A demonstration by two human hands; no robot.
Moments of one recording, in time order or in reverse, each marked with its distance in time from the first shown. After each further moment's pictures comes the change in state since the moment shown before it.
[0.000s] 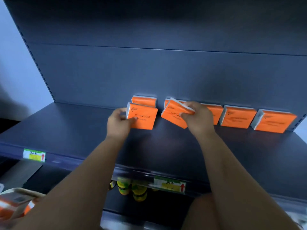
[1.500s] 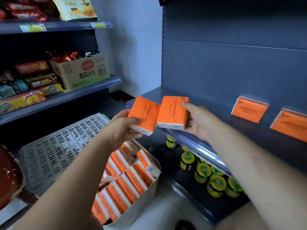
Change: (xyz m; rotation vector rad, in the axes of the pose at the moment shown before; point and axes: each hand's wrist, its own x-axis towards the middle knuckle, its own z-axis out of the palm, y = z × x) left_hand -0.149 0.025 -0.322 -0.210 0.132 -0.250; right_hand -0.147 -0.233 0.183 0.732 -0.912 0.530
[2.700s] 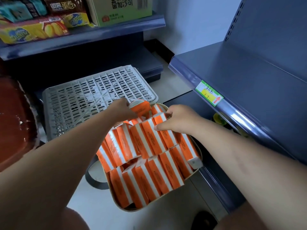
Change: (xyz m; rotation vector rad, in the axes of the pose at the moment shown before) left_hand 0.092 -0.115 -0.176 0.929 0.340 -0.387; right_hand 0.096 0.138 0.162 -1.308 -0.511 -0.101
